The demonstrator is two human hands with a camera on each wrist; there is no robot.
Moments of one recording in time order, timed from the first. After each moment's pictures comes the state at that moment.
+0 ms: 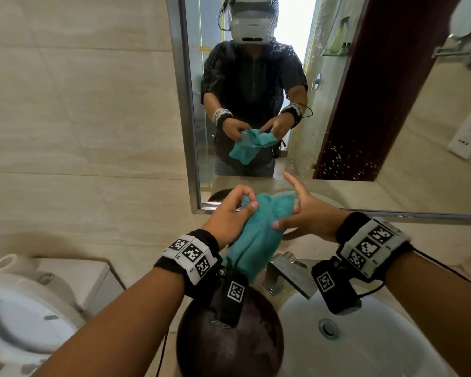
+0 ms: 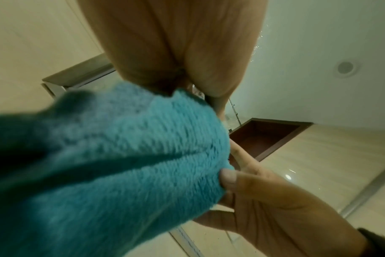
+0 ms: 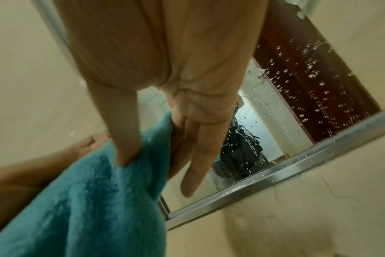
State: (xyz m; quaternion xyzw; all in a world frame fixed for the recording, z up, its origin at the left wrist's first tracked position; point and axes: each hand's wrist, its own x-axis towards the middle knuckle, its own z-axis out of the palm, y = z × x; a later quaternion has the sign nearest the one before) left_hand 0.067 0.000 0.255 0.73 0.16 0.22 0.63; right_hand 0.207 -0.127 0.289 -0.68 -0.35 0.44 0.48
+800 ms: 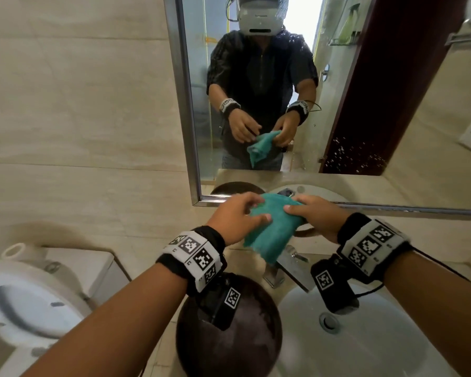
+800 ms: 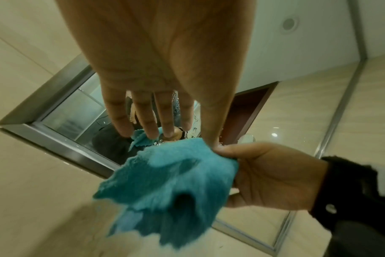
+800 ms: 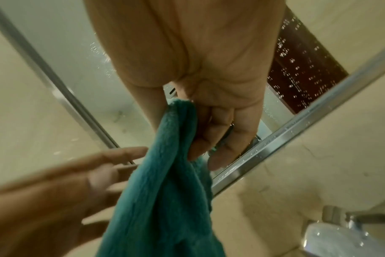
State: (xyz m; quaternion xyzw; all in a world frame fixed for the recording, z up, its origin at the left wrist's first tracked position) left_hand 0.073 -0.010 0.249 0.87 0.20 0.16 0.41; right_hand 0.221 -0.133 0.263 -0.75 -0.31 0.39 0.44
